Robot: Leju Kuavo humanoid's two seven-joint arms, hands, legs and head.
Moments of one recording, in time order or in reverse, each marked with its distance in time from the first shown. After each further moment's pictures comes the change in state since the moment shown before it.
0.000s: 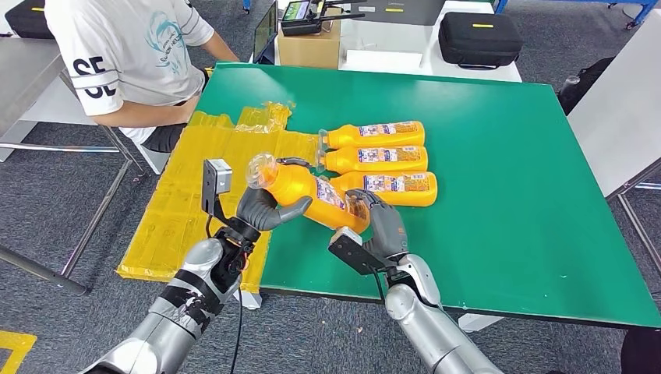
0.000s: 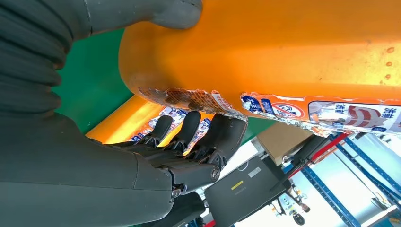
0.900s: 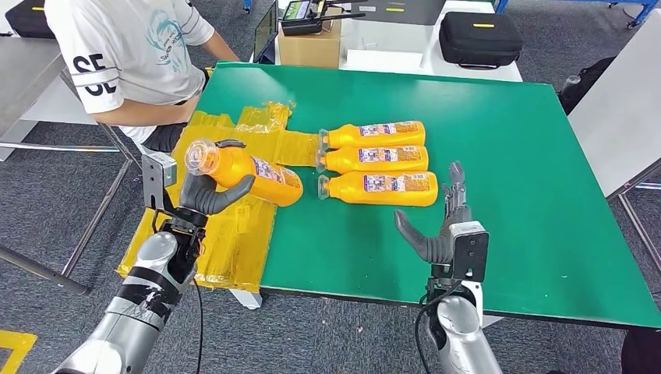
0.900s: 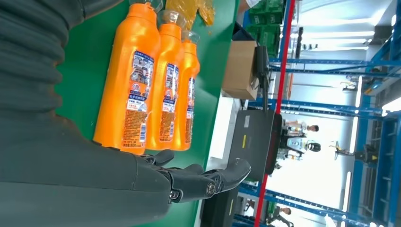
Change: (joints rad) left arm 0.029 0.127 0.150 -0.101 -0.142 0.171 -0.041; right arm 0.265 -0.017 -0.297 -0.536 -0.507 0.139 -0.115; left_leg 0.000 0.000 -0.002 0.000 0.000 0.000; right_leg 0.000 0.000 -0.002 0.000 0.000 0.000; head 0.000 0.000
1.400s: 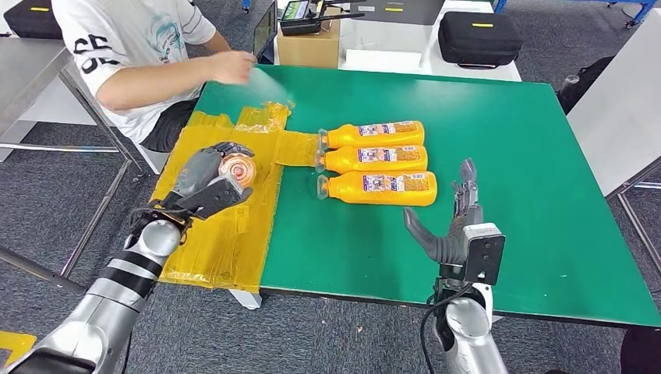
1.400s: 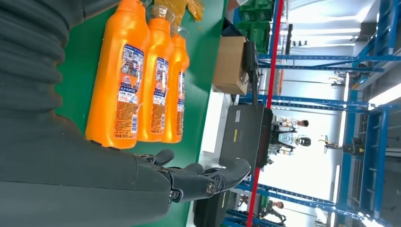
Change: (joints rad) left arm -0.090 0.135 -0.102 0.016 -0.770 0.121 0.013; right arm 0.023 0.000 -0.037 -0.072 0.004 0.035 0.008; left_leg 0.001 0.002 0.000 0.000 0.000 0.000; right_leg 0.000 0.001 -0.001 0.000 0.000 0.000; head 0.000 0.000
